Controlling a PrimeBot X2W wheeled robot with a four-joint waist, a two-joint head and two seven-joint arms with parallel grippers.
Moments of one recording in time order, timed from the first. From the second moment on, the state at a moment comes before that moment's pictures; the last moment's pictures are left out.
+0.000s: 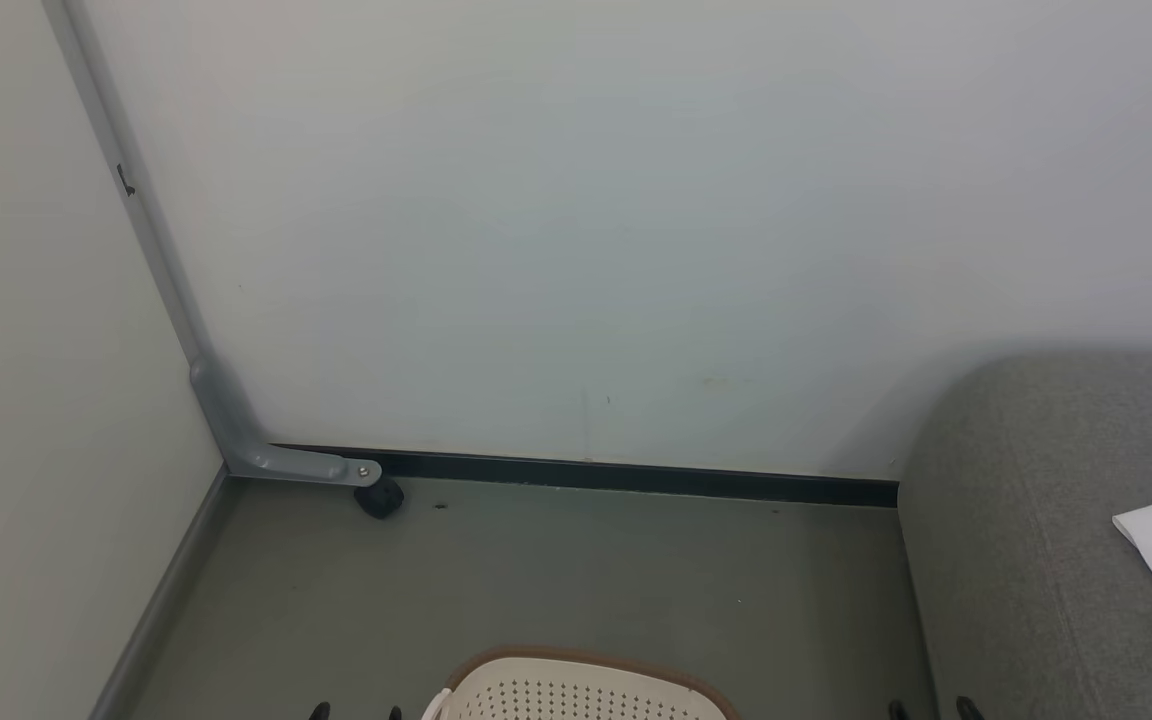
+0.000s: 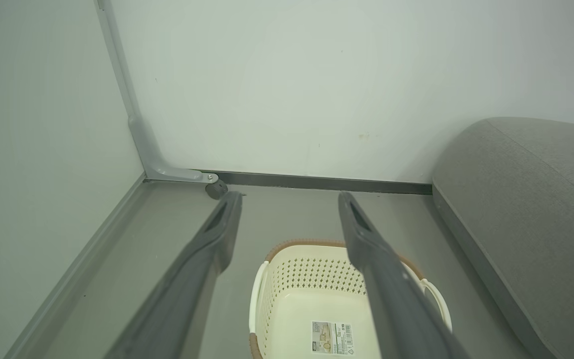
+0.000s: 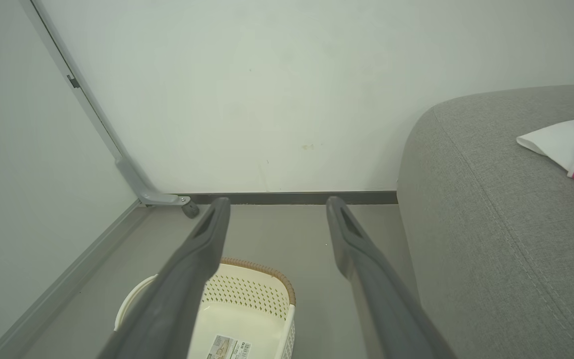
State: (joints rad) left arm 0.03 0.12 -0.27 0.38 -0.35 -0.01 -0.25; right arm 0.10 -0.12 0.19 0.28 0.31 0.05 -0.25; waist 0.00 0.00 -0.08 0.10
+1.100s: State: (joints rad) left arm 0.03 0.09 -0.21 0.40 -0.33 -0.09 -0.25; right arm 0.10 -0.12 0.18 0.29 0.30 0.05 -0.25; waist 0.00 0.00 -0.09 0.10
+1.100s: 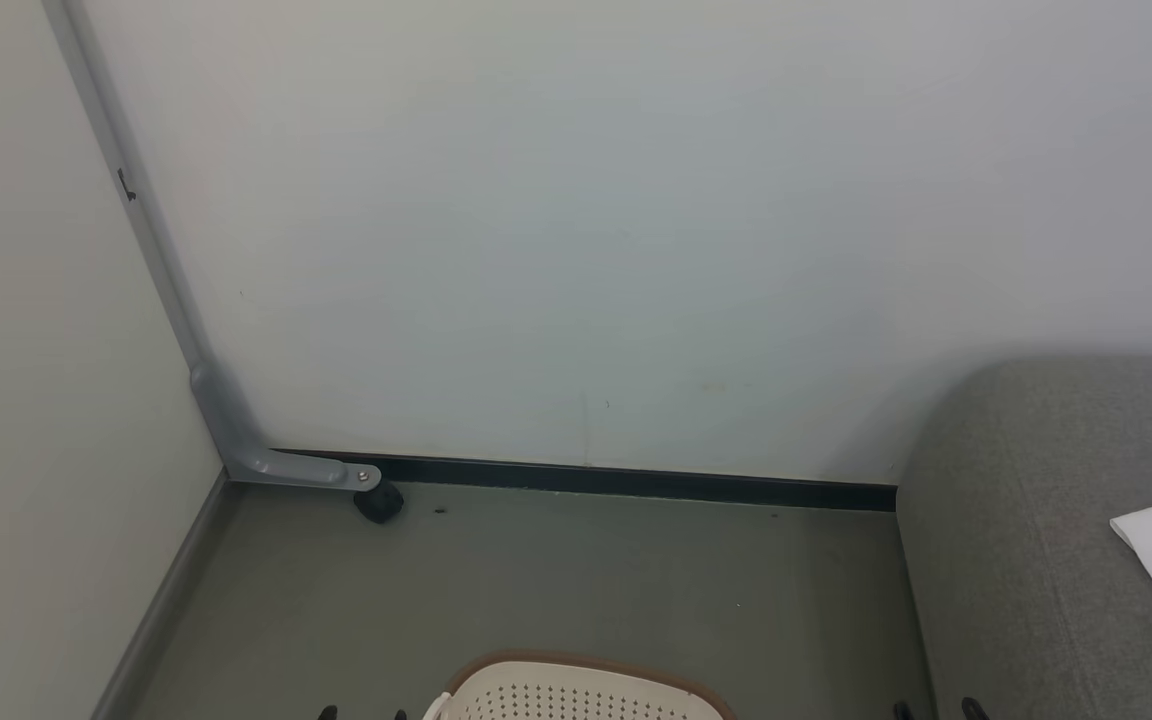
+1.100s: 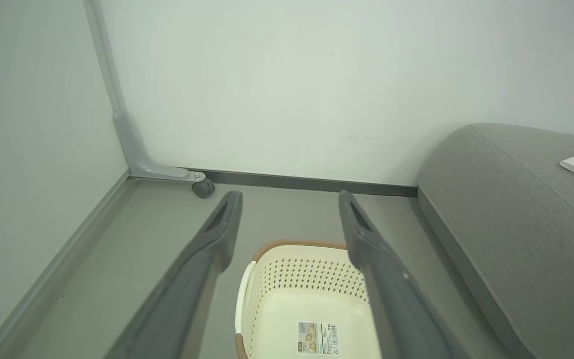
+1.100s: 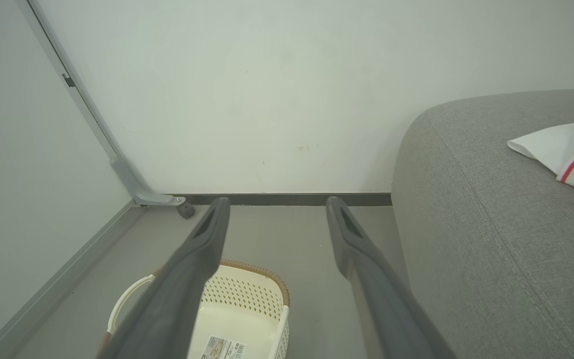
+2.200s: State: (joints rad) left arm 0.08 0.08 -0.17 0.47 -0.41 -0.11 -0.22; right arm 0.12 -0.10 0.15 0.36 0.37 0.05 -0.21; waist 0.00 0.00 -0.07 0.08
